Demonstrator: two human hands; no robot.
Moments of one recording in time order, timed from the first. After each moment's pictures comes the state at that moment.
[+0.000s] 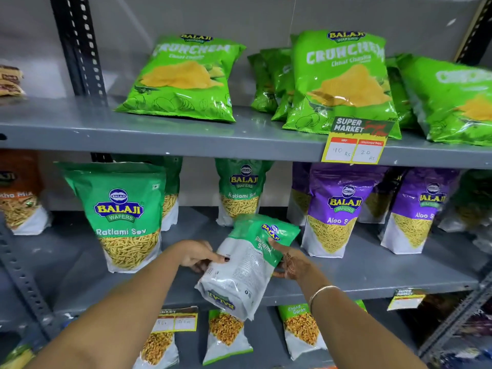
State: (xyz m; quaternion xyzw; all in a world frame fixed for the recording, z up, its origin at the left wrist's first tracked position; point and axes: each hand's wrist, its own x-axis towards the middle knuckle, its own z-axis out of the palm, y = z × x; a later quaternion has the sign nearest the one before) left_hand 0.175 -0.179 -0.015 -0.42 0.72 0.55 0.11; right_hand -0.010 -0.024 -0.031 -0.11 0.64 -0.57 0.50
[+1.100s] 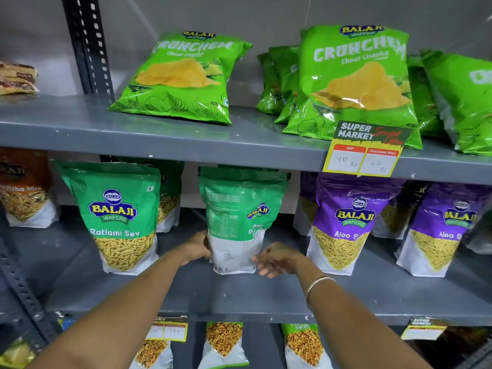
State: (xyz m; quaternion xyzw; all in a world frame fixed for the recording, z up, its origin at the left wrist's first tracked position) left_hand 0.155 -0.197 -0.026 -0.42 0.77 0.47 -0.09; right_hand -0.041 -0.069 -0.019 -0.36 0.76 -0.27 0.48
